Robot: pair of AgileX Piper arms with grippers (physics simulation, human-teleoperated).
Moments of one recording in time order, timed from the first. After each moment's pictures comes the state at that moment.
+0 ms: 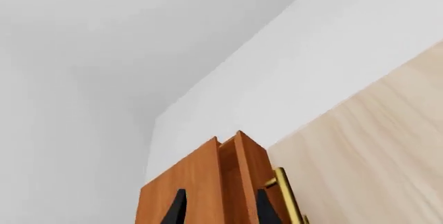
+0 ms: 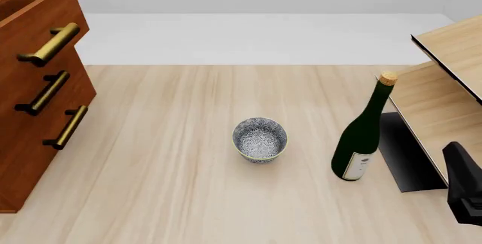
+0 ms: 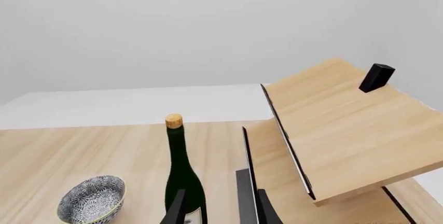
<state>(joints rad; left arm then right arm) 0.01 1.01 -1.39 0.63 0.74 -0.01 0.00 -0.02 0.00 0.04</state>
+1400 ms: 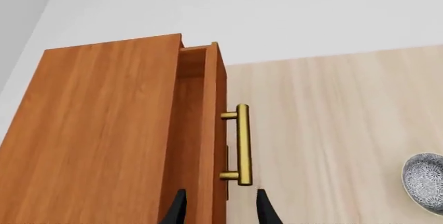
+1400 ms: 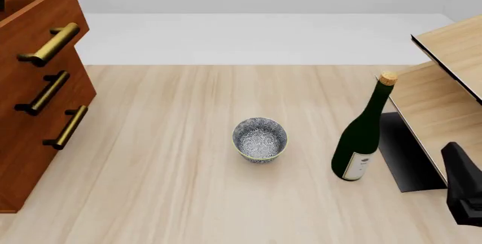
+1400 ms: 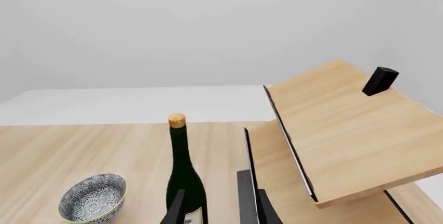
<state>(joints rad) 0.12 1.03 -1.30 0.89 0.21 0.01 0.00 -0.02 0.00 0.03</state>
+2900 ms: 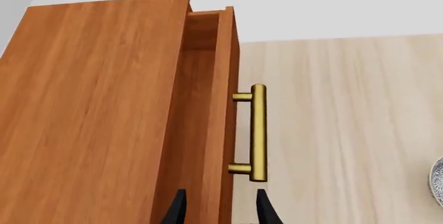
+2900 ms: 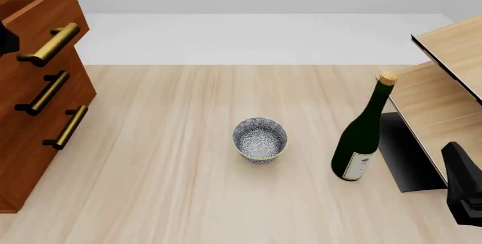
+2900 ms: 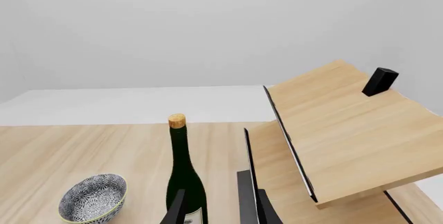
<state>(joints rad) 0.18 1.03 -1.10 0.76 0.19 0.01 0.00 -0.02 0.00 0.02</state>
